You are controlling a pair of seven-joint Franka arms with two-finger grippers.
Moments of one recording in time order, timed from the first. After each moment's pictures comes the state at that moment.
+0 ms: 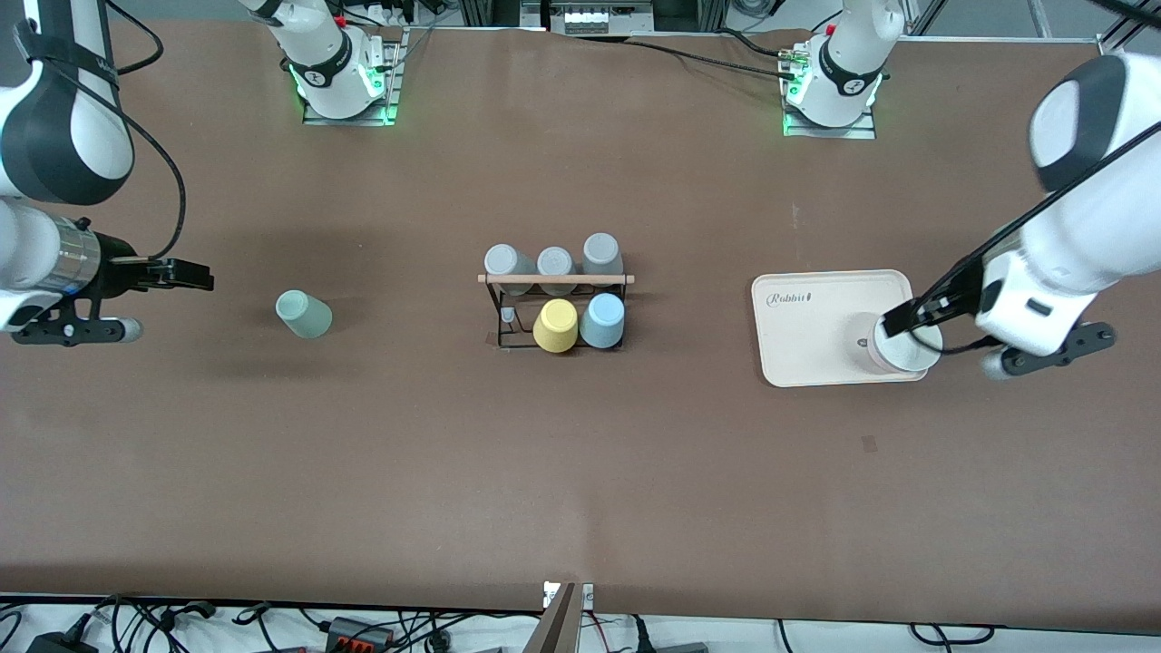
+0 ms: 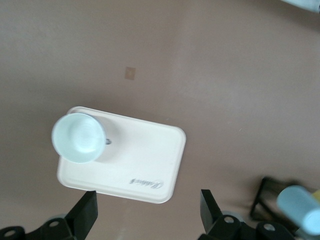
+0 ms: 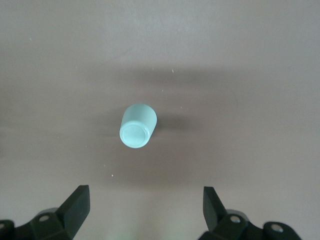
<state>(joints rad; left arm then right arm) 0.03 0.25 -0.15 -1.48 -0.04 1.68 -0.37 -0.05 0.24 0.01 -1.65 -0.01 1.66 -0.06</state>
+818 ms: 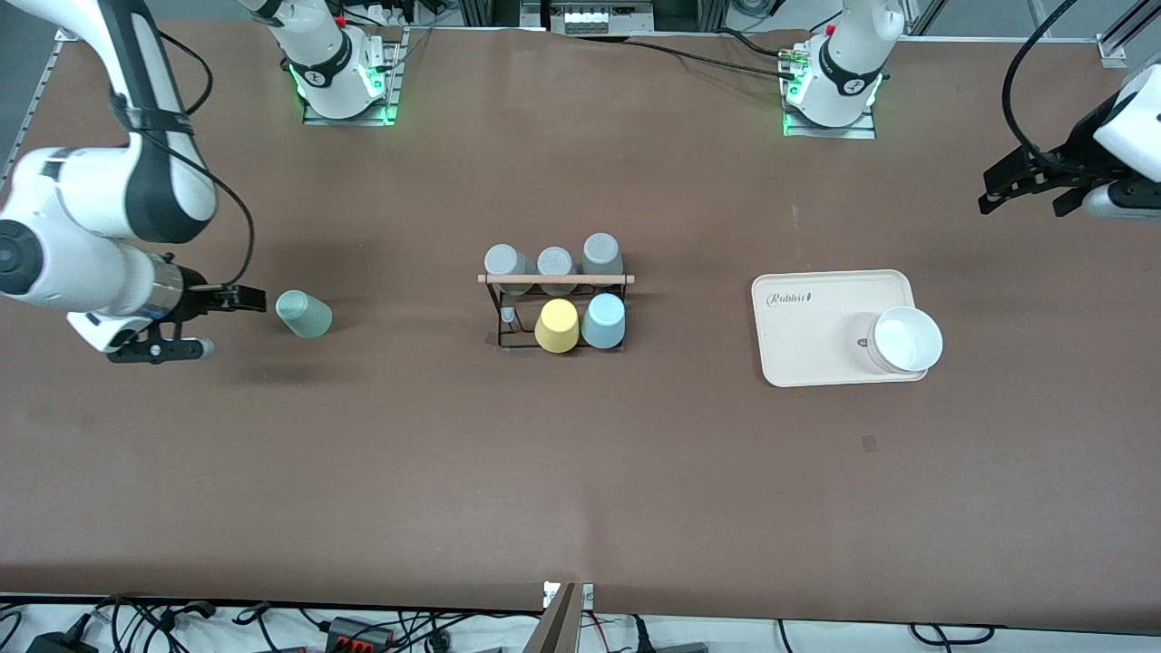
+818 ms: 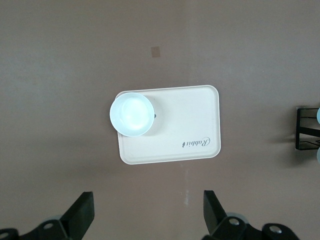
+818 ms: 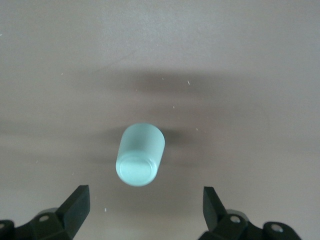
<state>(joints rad) 0.01 -0.13 0.01 -1.76 -0.04 1.64 0.02 -0.02 0.28 0.01 -1.90 -0.01 2.00 -0.05</state>
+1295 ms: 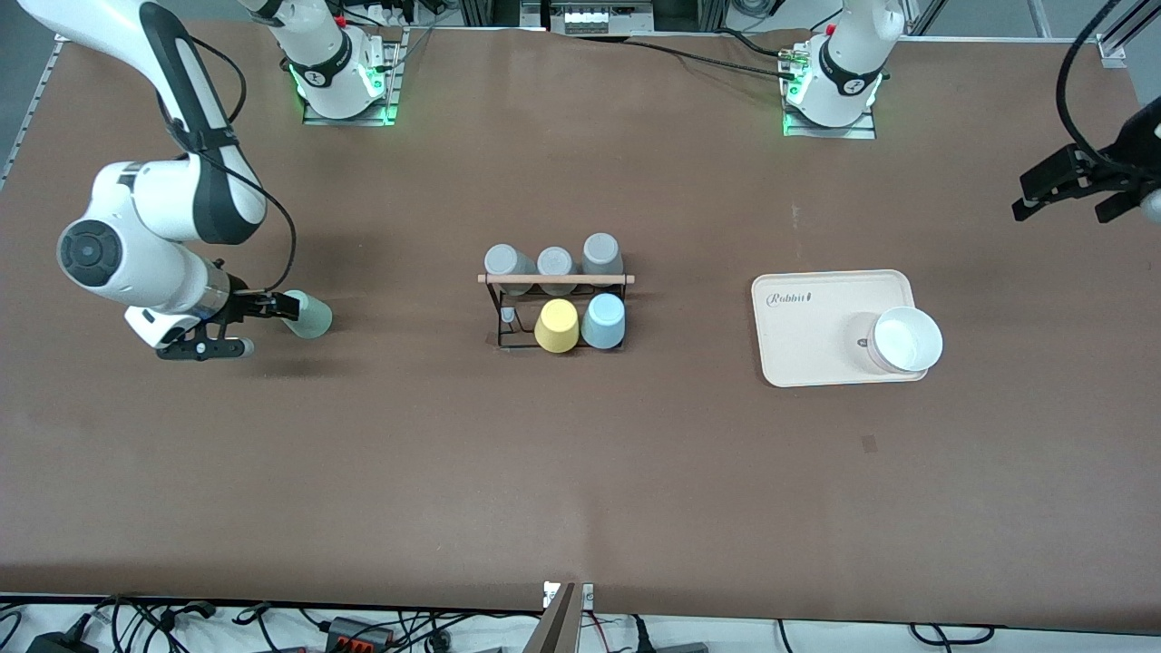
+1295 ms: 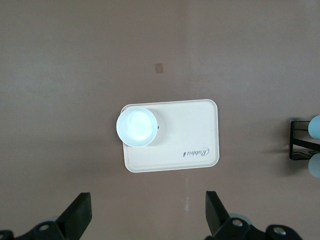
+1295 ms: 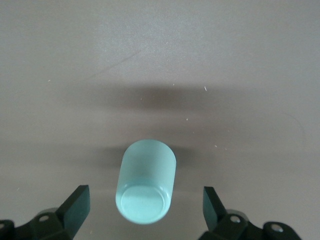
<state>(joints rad) 0.02 0.00 0.01 -1.52 -0.04 1.52 0.02 0.00 0.31 0.02 -2.06 -0.01 2.25 -0.01</state>
